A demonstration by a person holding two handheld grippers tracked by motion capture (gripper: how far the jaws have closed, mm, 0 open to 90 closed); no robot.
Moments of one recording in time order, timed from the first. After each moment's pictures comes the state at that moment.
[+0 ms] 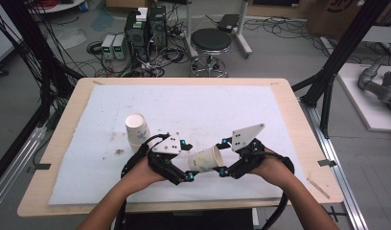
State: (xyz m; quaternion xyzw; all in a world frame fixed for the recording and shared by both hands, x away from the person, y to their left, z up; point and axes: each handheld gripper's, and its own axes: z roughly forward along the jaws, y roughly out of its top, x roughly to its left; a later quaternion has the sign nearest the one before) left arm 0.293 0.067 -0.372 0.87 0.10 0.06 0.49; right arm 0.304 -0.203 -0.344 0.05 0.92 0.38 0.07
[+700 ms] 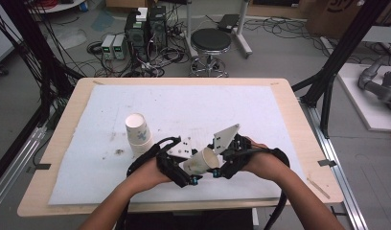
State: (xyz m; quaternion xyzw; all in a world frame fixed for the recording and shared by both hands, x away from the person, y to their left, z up) left arm 0.296 0.046 -0.379 0.90 0.07 0.06 0.43; right arm 0.302 -0.165 -0.330 -0.01 0.96 0.28 0.10
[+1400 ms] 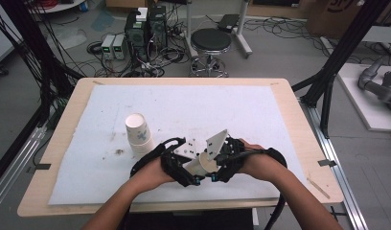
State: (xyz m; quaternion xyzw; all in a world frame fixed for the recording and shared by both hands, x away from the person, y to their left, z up) left arm 0.299 0.036 -0.383 0.91 0.07 0.04 0.40; right arm 0.298 -0.150 -0.335 -0.04 0.97 0.23 0.09
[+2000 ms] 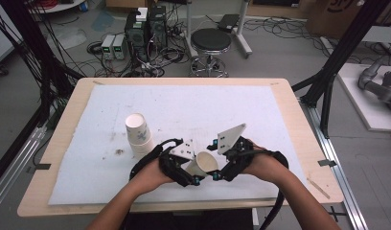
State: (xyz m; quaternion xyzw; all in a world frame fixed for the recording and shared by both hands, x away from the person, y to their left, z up) left arm 0.299 0.044 -0.391 0.90 0.09 0.02 0.43; right arm 0.302 -0.177 -0.335 0.01 0.94 0.34 0.06
